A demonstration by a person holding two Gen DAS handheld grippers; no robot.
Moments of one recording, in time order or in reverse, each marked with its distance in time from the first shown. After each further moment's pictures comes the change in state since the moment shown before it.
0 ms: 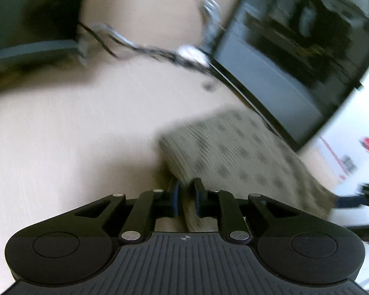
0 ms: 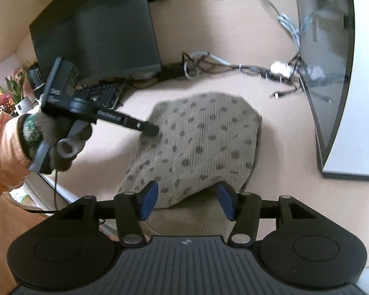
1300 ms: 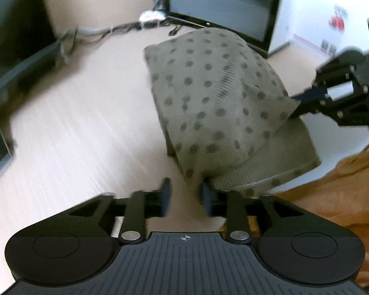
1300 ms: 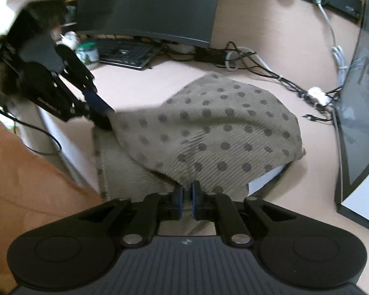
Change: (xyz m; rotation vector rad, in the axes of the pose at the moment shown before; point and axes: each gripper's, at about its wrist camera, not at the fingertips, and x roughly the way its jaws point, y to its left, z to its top) left arm -0.058 -0.022 -0.074 0.342 0.191 0.001; right arm 0.035 0.042 -0.024 -0.352 0.079 0.002
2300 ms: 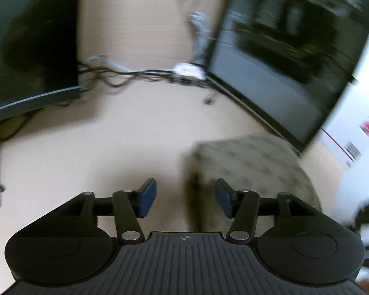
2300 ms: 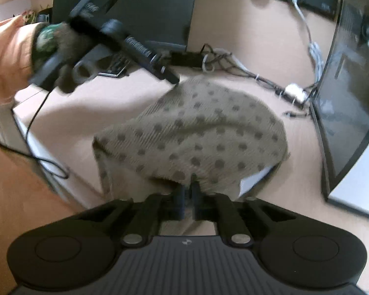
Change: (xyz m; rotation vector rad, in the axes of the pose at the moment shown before) left arm 0.027 0.047 0.074 -0.154 -0.210 -0.029; right arm -0.001 0.029 0.008 0.040 -0.031 -0.170
